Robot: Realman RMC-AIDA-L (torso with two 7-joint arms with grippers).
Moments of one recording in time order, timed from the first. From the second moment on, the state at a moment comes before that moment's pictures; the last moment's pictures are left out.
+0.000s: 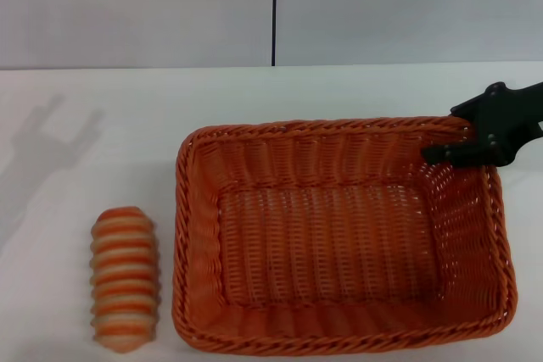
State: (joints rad) left arm -0.25 -2.06 0.46 0.33 1.26 1.72 -1.06; right arm 0.75 1.95 -0.72 -0.76 -2.38 -1.67 1.58
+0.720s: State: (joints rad) left arm -0.27 -2.05 0.46 0.33 1.26 1.71 -1.05; right arm 0.73 1.96 -0.75 -0.76 -2.45 -1.61 1.67
